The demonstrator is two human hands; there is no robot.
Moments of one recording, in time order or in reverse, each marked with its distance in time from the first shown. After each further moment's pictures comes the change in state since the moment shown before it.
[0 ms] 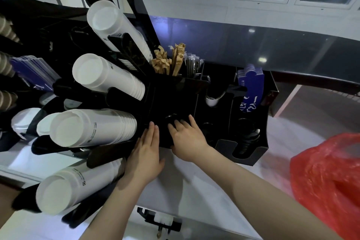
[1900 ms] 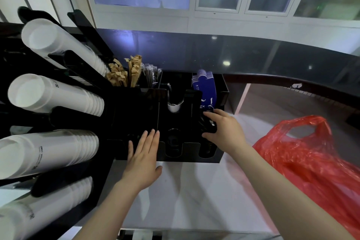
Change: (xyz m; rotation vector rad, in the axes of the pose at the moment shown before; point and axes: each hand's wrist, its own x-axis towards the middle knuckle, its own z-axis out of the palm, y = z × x) left_hand 0.025 0.061 0.020 0.016 -0.077 0.192; right_hand -0.114 0.137 -0.037 0.410 0.232 0.611
